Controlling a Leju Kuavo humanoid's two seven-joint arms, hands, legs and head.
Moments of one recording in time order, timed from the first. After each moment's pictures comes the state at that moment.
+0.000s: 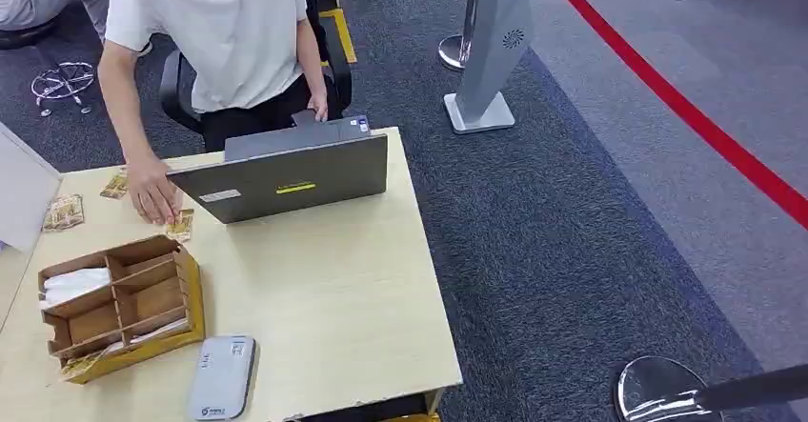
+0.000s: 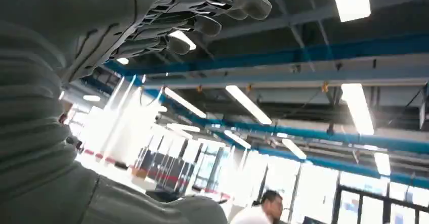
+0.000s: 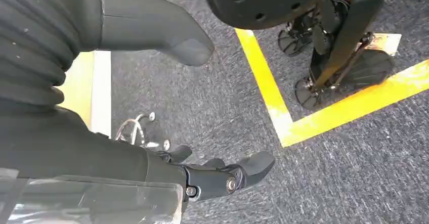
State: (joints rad) left arm 0.32 0.17 0.51 -2.25 -0.77 0.18 -0.34; right arm 0.40 0.30 -0.65 -1.05 0.34 0.20 0.34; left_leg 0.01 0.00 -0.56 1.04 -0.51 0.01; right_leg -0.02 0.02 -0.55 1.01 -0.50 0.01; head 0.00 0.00
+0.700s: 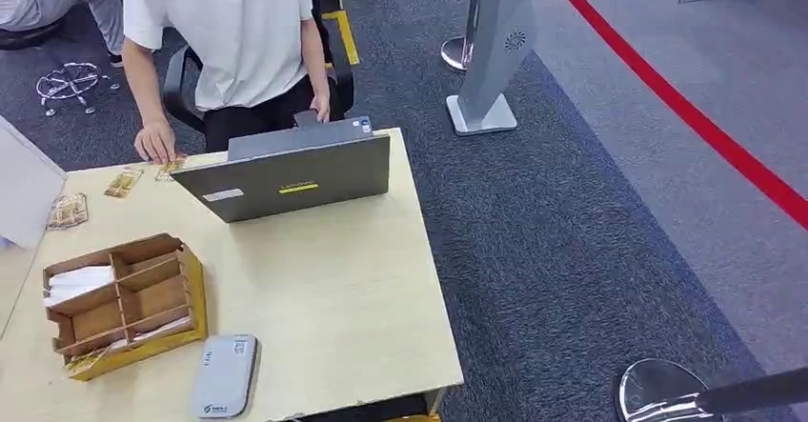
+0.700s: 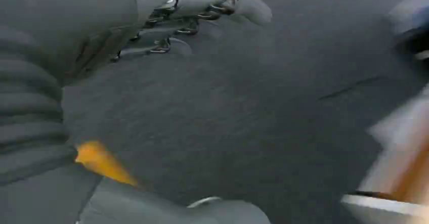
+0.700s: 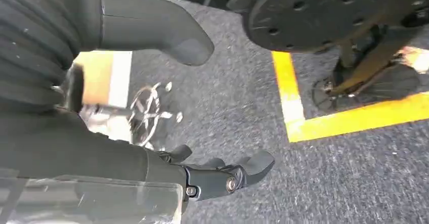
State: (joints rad) left arm 0.07 -0.35 1.45 -1.56 -0.31 -0.25 0.20; right arm 0.52 0.30 -0.44 -1.28 0.38 0.26 0.50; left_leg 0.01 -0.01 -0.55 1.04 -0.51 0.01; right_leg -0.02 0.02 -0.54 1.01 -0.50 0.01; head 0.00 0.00
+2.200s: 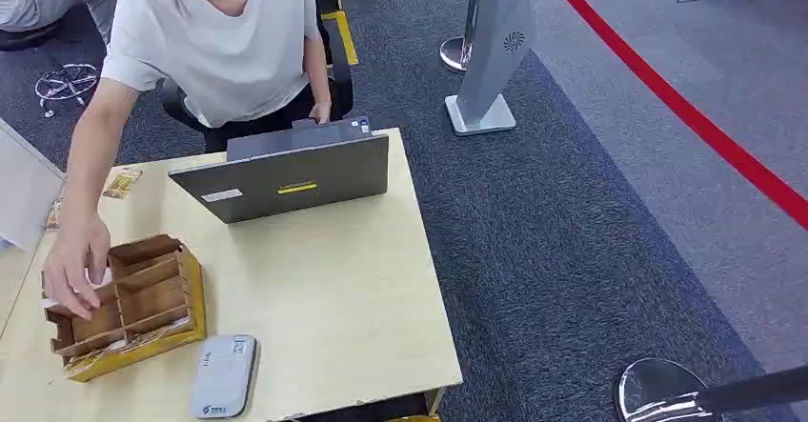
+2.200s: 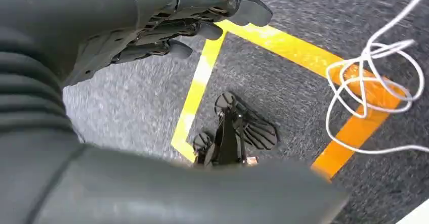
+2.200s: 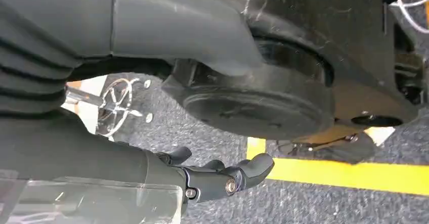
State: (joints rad) left arm 0.05 -0.24 0.95 -0.64 -0.26 -0.09 0.16; right arm 0.37 0.23 -0.26 -0.96 0.33 0.22 0.28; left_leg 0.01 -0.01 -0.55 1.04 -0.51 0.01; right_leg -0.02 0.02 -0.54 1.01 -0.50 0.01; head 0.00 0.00
